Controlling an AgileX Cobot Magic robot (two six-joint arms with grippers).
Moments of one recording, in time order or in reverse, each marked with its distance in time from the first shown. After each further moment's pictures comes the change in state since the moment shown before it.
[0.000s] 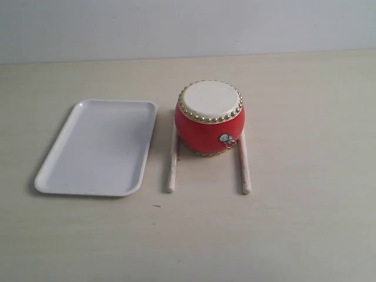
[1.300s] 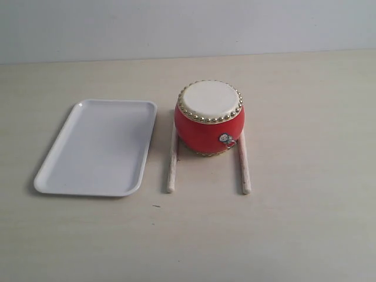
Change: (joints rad) left arm 0.000 0.000 -0.041 -0.468 -0.277 -0.648; right arm 0.000 0.000 0.000 0.002 0.000 0.000
